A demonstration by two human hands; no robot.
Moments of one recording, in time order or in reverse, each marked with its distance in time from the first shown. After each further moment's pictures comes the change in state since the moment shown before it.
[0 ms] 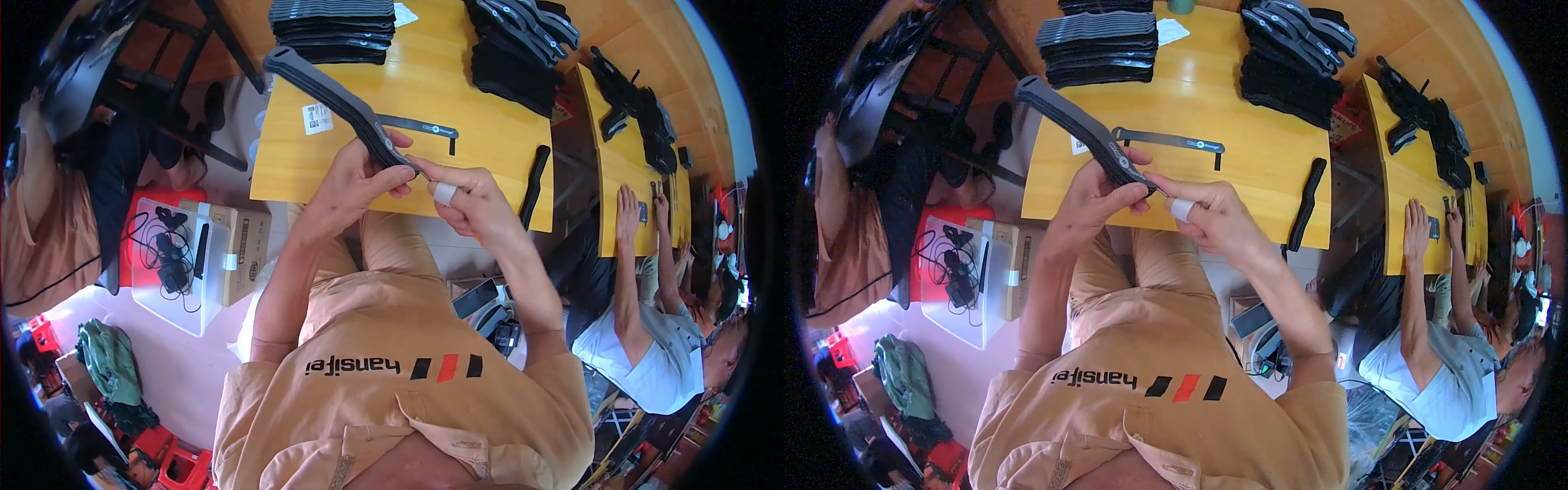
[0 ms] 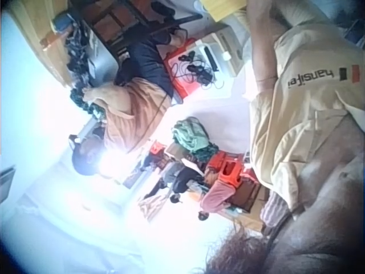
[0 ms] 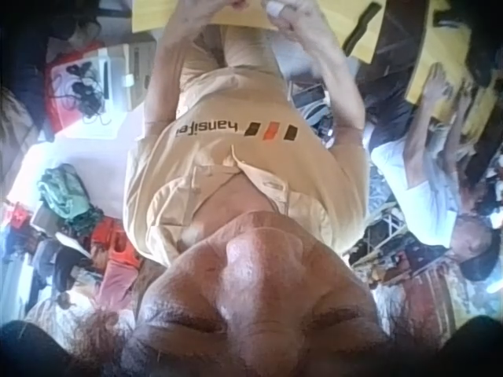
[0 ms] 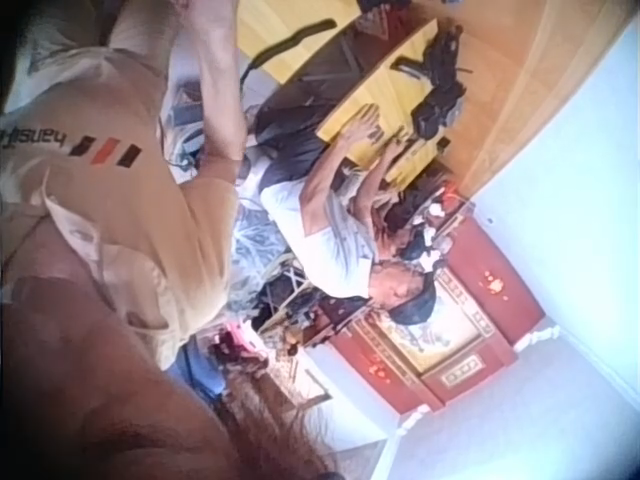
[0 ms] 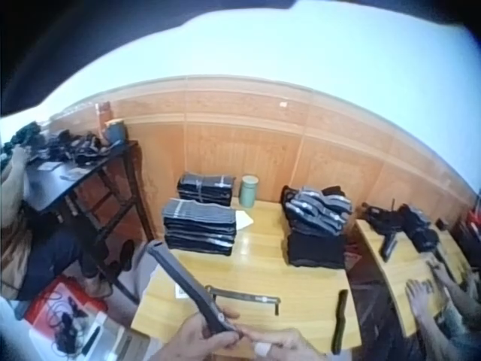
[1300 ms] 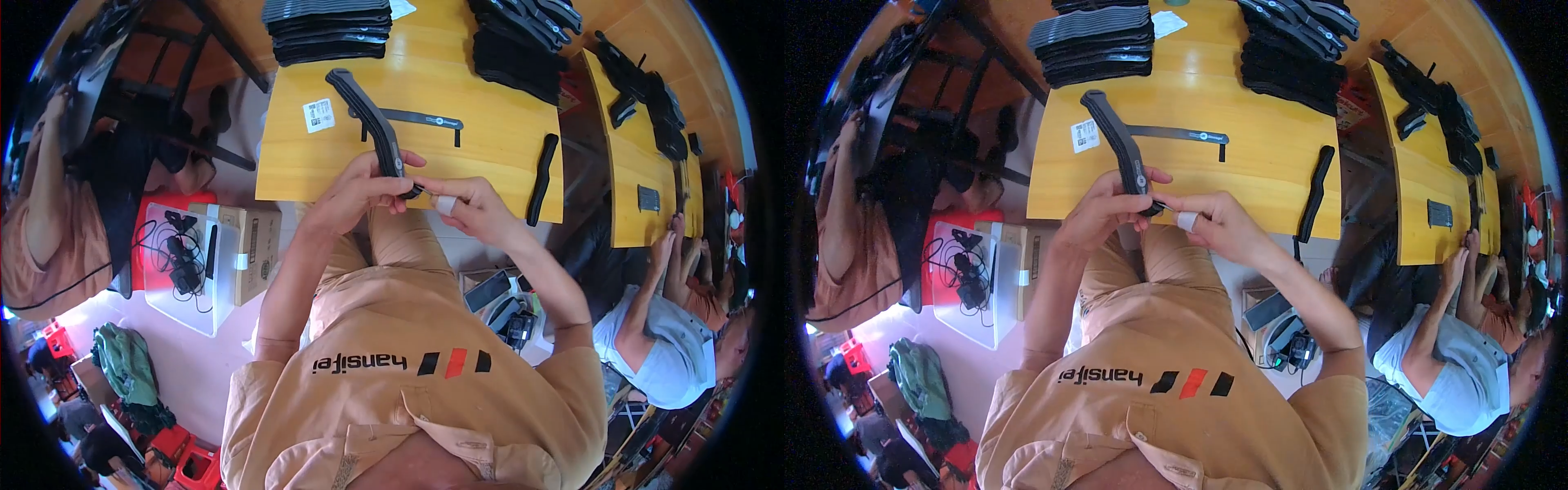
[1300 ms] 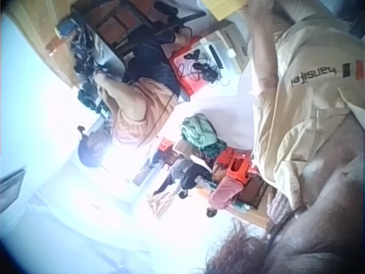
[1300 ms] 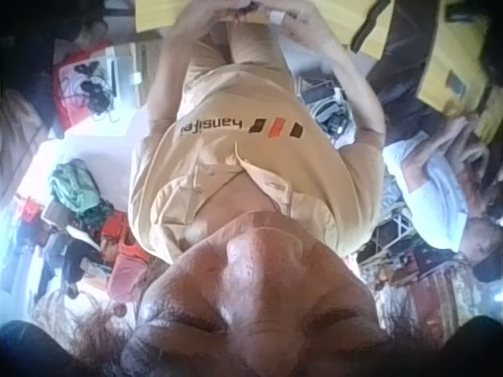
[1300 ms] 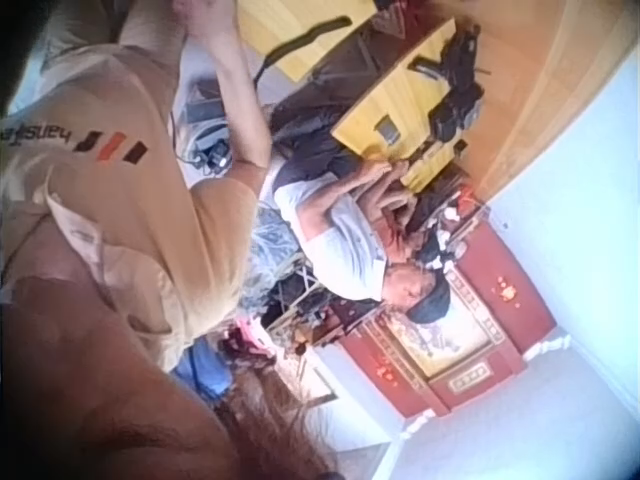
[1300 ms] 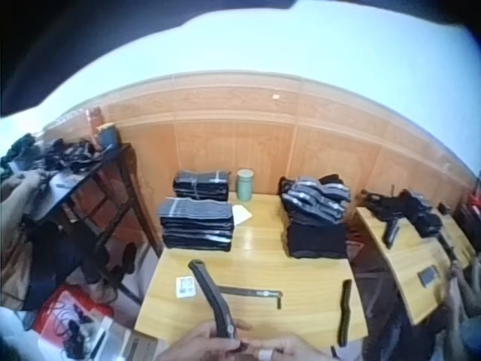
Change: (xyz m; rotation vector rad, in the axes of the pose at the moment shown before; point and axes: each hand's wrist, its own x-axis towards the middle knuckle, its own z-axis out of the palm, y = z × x) left_hand 0.005 -0.017 -0.006 -0.123 -0.201 -0.261; right_hand -0.004 0.025 -0.009 0.061 -0.147 0.162
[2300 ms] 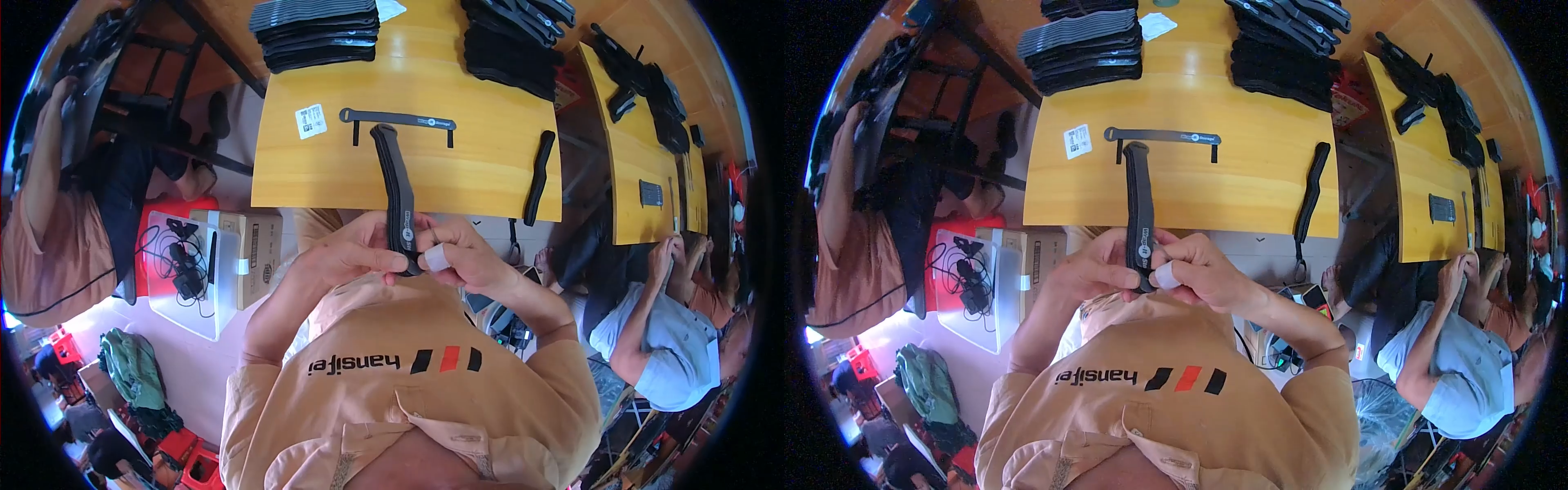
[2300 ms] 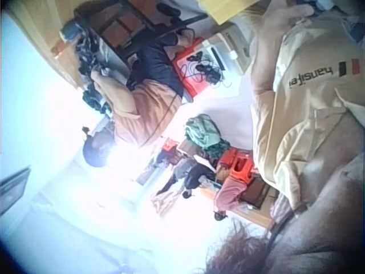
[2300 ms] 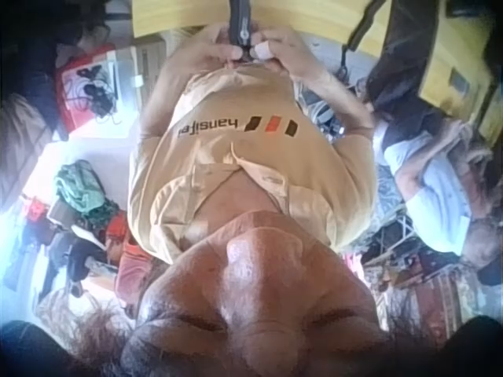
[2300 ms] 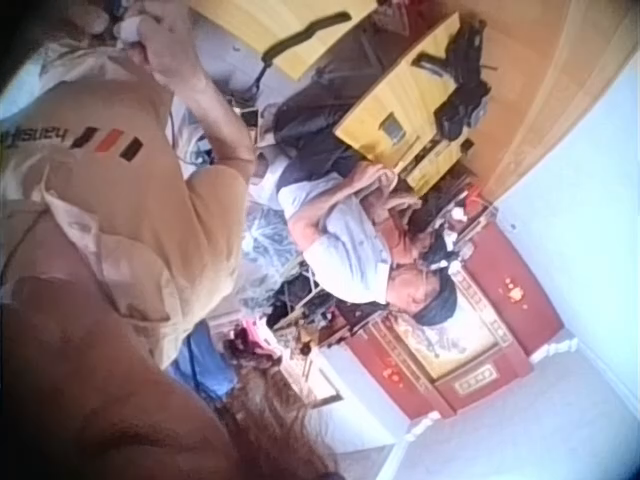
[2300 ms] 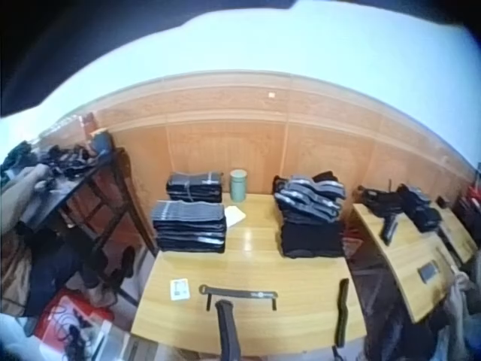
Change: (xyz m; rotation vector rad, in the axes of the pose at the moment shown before) left_hand -0.032 -0.016 0.024 -0.374 -0.263 -0.242; right_hand -0.027 0.008 0.030 0.281 -0.095 -0.056
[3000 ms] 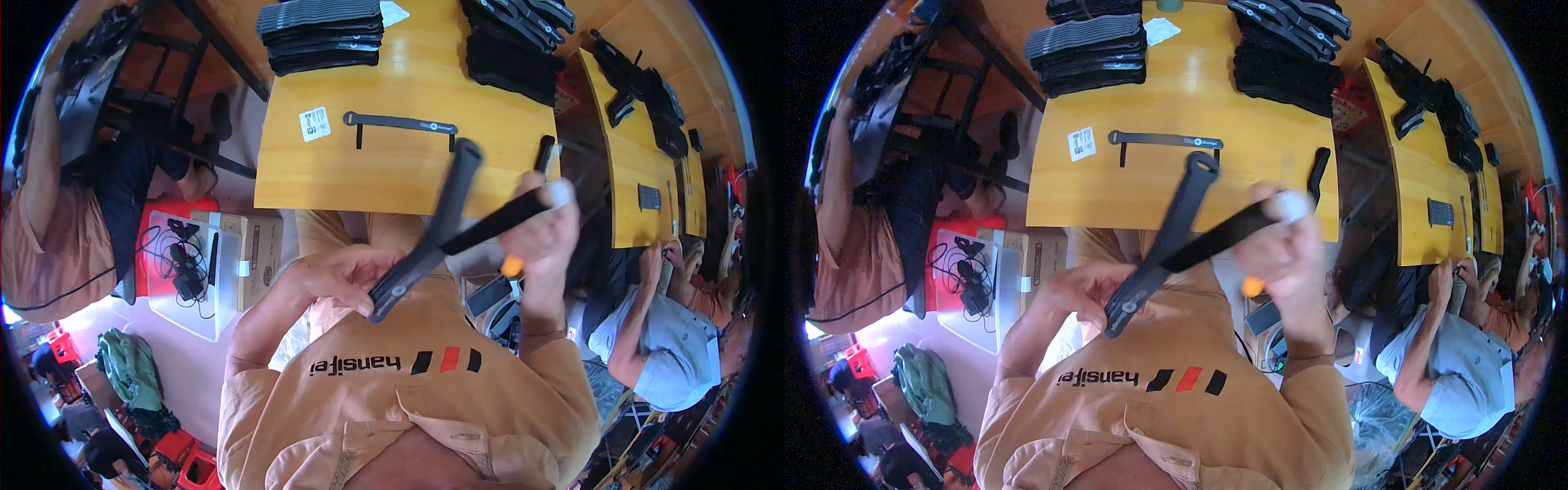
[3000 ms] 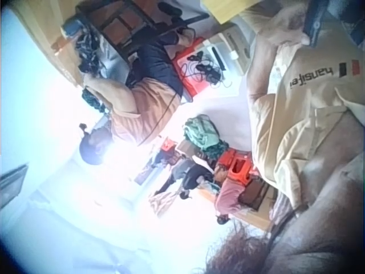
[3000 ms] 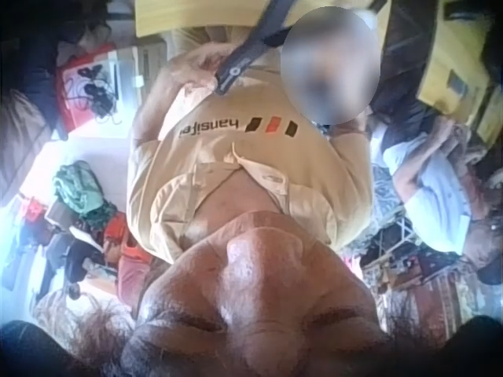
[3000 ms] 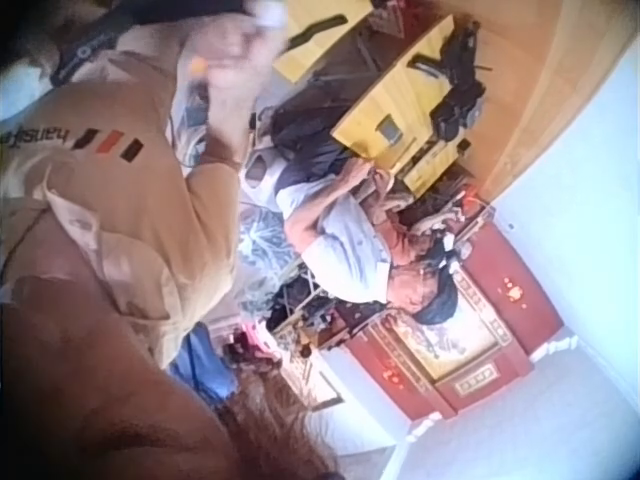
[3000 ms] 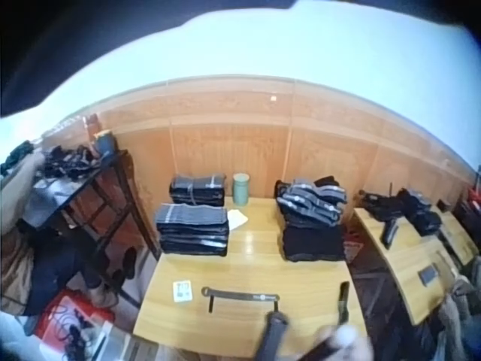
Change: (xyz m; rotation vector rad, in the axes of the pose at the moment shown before) left_hand -0.029 0.001 -0.003 0.136 -0.257 -0.158; right_hand -0.029 -0.039 -0.035 0.759 -0.075 -0.346
